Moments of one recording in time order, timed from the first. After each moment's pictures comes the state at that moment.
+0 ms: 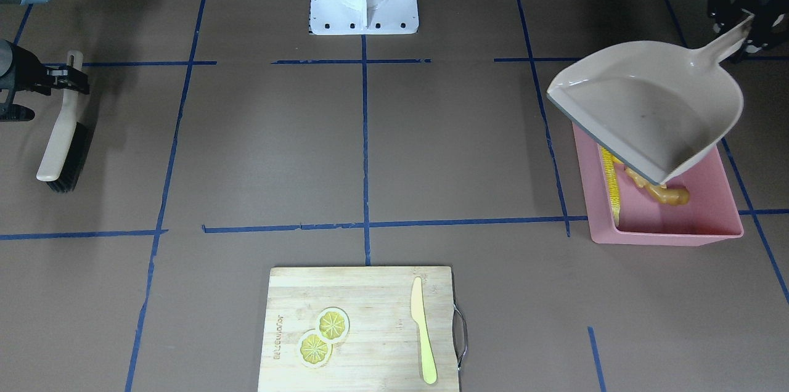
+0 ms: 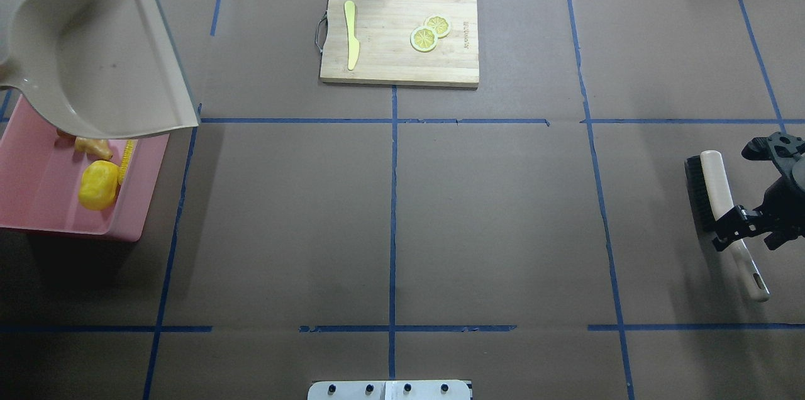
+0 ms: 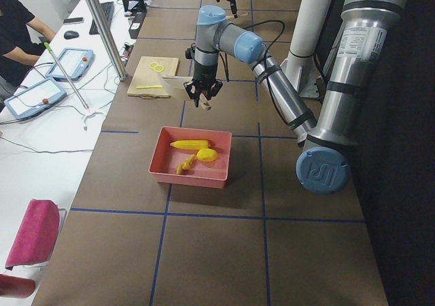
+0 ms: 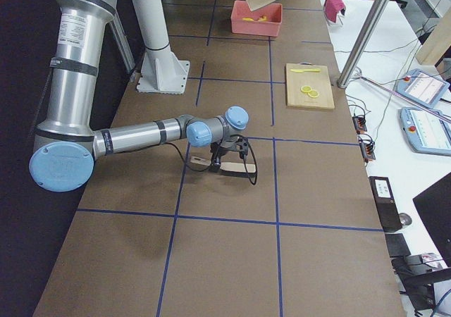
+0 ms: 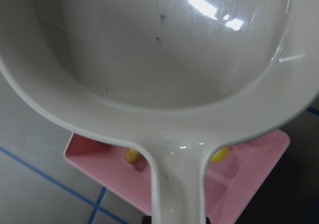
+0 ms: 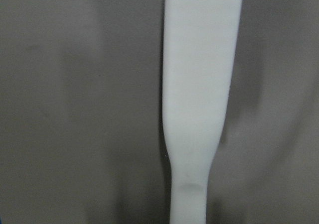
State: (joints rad) left arm -1.14 -1.77 -2.29 -1.13 -2.10 0.58; right arm 0.97 -1.75 1.91 -1.48 2.38 0.57
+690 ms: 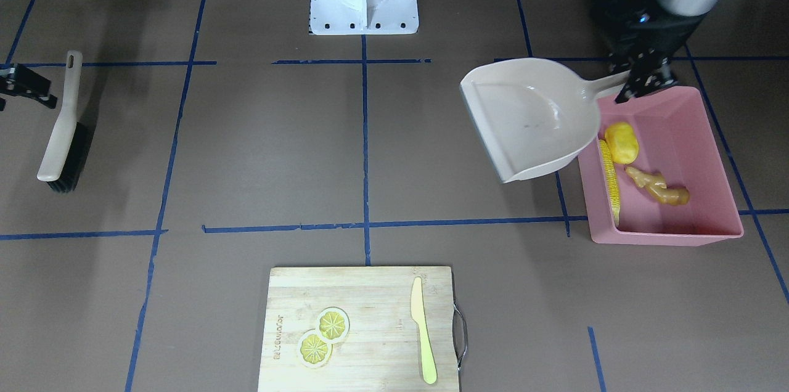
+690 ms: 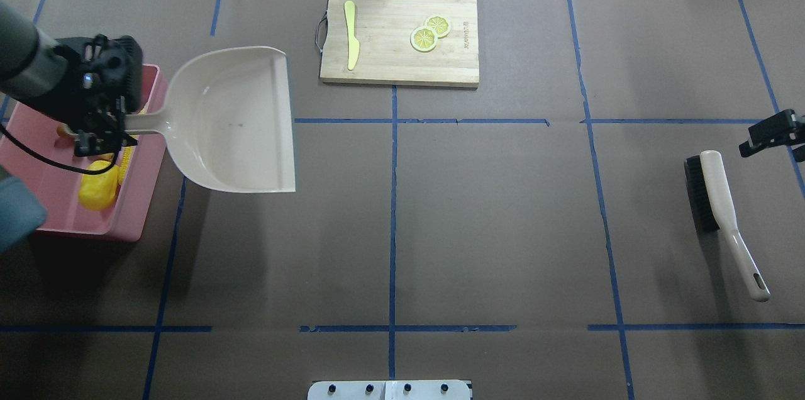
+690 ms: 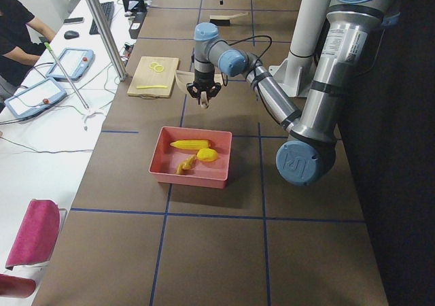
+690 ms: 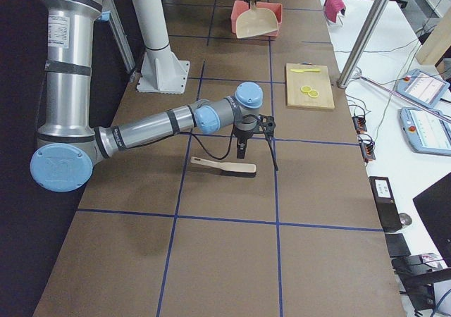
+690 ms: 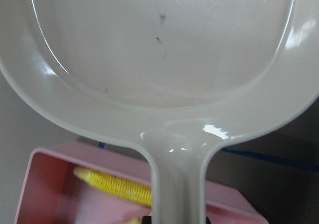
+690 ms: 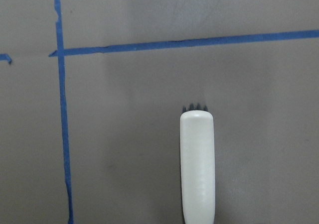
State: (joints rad) left arm -0.91 -1.85 -2.05 -1.43 -2.11 0.59; right arm 1.22 -1.65 1.97 -1.48 2.38 0.57
